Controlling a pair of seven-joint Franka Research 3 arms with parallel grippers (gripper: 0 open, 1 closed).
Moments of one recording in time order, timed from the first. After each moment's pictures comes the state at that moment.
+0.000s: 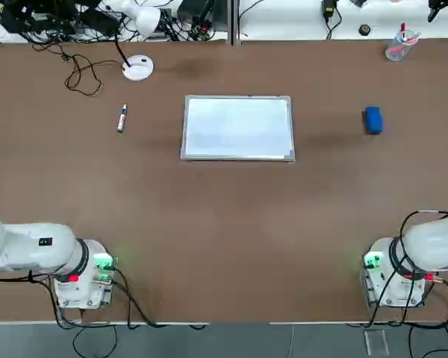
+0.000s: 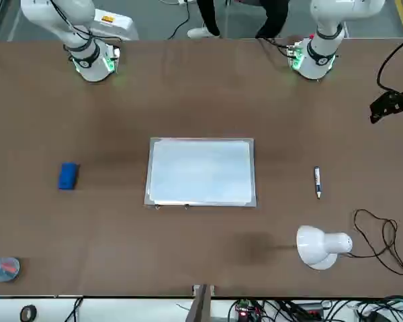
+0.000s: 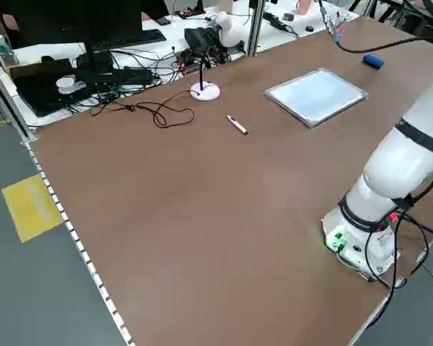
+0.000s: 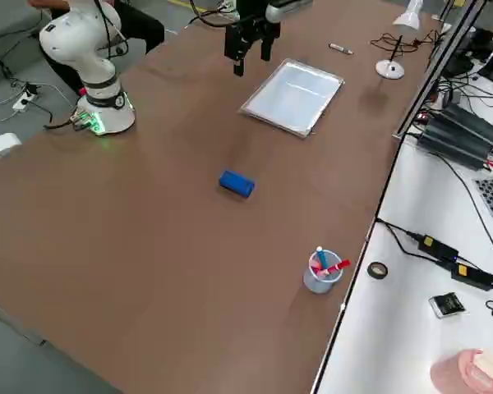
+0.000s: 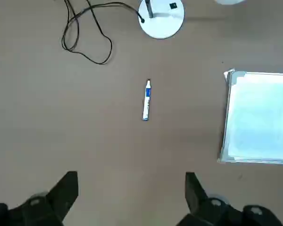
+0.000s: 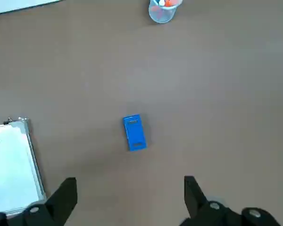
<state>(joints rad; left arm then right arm) 0.04 -0.03 -0.17 -1.59 0.02 1.57 -0.14 0.01 0.03 -0.08 -1.56 -0.05 1.64 0.16</state>
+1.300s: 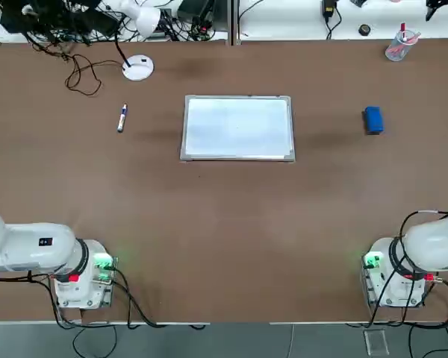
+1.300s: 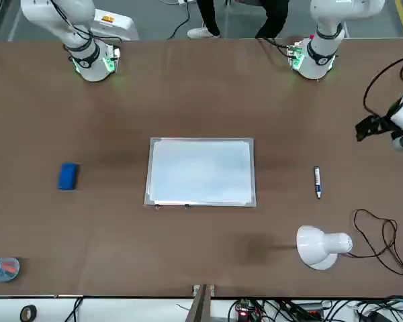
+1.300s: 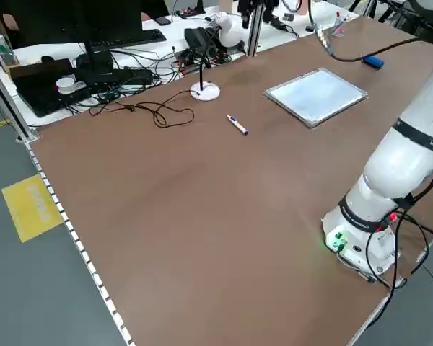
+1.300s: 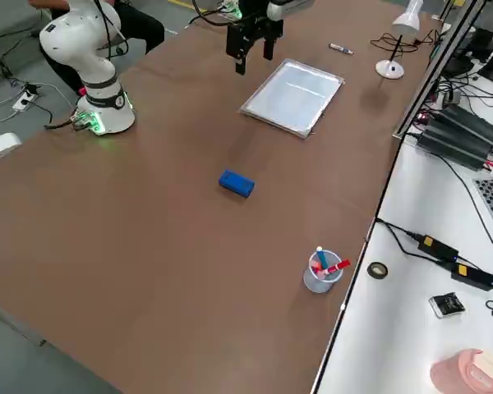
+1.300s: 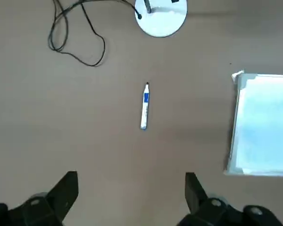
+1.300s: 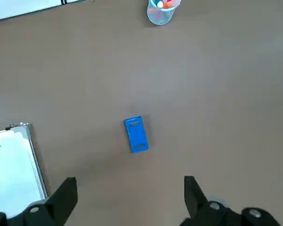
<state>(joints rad) 0.04 0.03 -0.17 -1.75 0.03 1.78 -0.16 0.02 0.03 -0.08 -1.56 -0.05 1.65 0.20</state>
